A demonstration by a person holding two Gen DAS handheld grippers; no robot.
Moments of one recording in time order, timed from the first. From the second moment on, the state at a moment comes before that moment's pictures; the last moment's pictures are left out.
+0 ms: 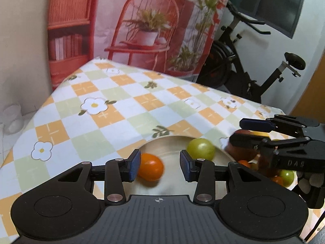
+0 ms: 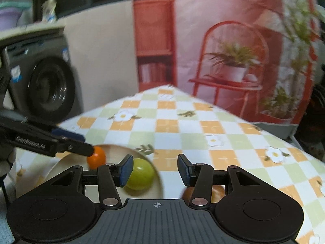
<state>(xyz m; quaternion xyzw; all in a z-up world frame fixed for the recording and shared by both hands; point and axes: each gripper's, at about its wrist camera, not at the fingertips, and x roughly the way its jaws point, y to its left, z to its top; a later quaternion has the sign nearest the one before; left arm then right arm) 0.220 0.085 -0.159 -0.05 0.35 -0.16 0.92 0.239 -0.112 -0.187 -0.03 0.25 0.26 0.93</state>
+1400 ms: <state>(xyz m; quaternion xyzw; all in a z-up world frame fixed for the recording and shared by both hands) 0.152 -0.072 -0.189 0.02 0.34 -0.27 0.90 0.115 -0.251 -0.258 0.05 0.22 0.16 0.96</state>
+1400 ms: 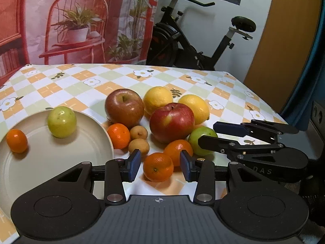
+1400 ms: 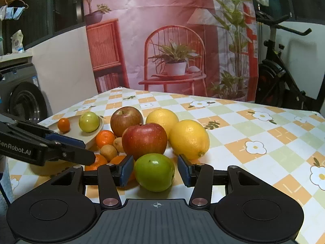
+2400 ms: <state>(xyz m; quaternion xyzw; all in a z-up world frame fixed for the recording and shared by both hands) 0.166 -0.075 -0.205 0.03 0.37 -0.27 0.89 0.124 -0.260 -0.263 0.08 0.24 0.18 0.95</state>
